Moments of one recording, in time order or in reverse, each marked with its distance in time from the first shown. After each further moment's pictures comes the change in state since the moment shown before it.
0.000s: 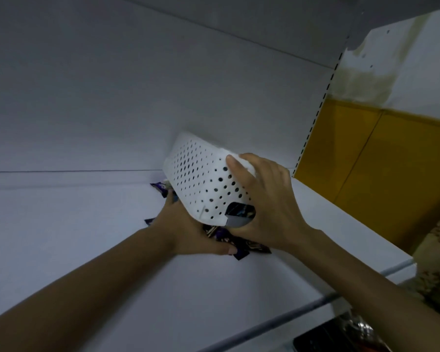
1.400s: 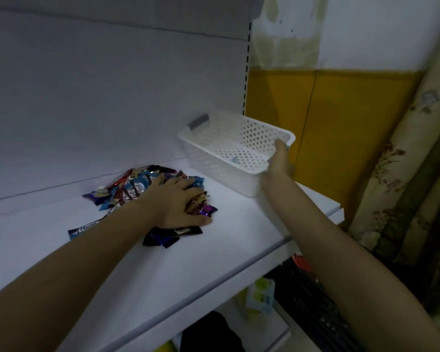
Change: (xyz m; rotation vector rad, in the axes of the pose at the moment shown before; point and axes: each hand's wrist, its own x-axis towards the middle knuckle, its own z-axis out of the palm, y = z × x) left_hand 0.087 0.057 0.024 0.545 -0.443 -0.057; right_hand -0.045 0.127 -0.024 1.283 0.917 1.772
